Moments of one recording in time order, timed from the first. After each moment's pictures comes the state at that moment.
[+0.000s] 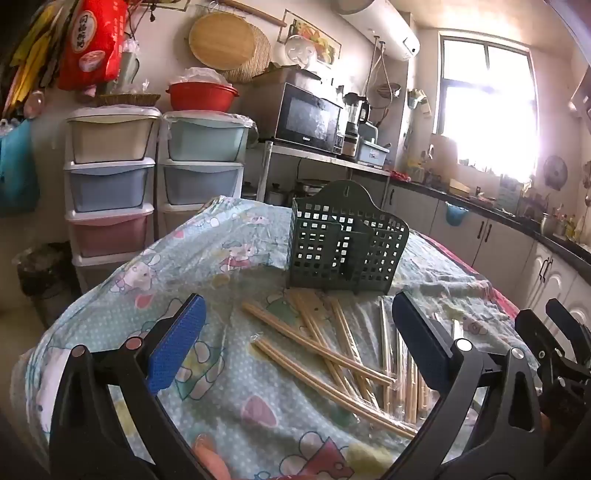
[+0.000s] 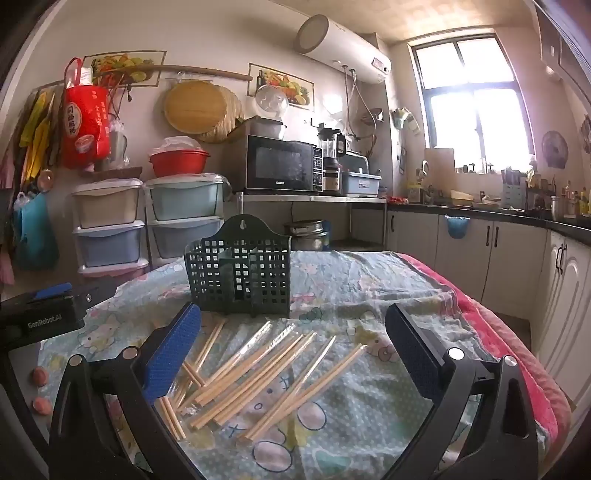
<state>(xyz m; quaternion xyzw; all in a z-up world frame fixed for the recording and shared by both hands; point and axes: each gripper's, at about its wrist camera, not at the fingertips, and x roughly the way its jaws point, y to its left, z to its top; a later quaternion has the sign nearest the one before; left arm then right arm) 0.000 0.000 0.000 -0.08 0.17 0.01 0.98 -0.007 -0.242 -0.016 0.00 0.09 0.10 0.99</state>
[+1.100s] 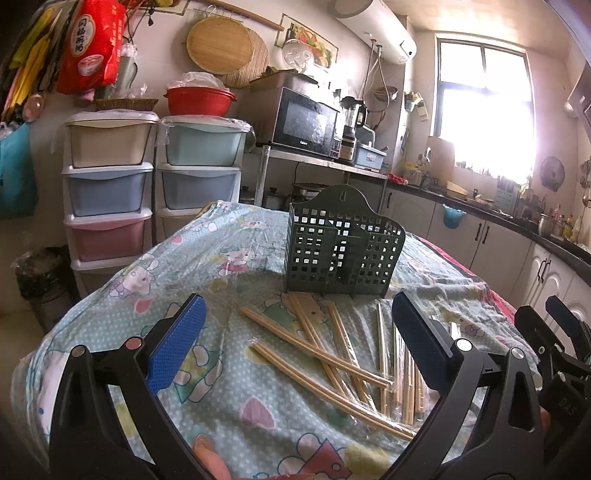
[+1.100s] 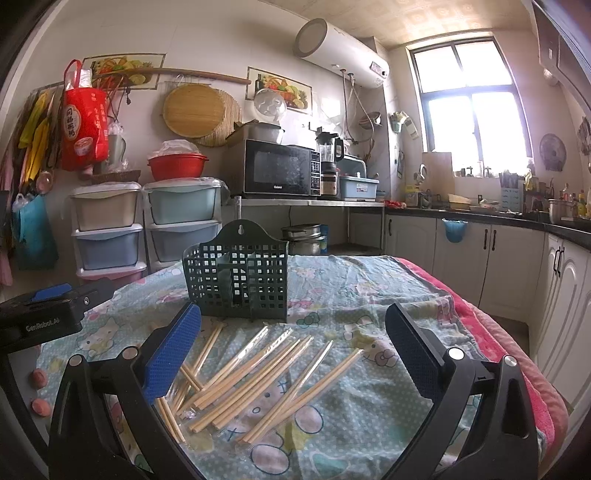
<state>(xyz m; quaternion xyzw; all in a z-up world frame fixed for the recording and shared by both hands) 0.001 -0.005 0.007 -0.08 0.16 0.01 0.98 -0.009 -0.245 -0.013 0.00 0.08 0.10 0.99</state>
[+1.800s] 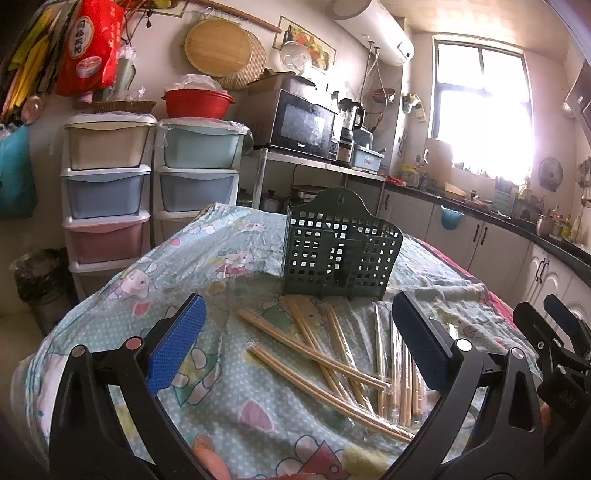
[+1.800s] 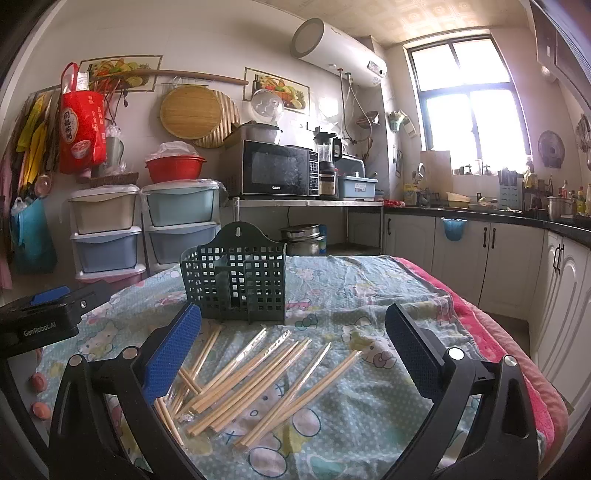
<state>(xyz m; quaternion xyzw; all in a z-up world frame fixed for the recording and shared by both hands) -0.002 -0.005 0.014 -0.08 0.15 0.01 0.99 -0.007 -0.246 -0.012 0.00 0.08 0.09 0.99</state>
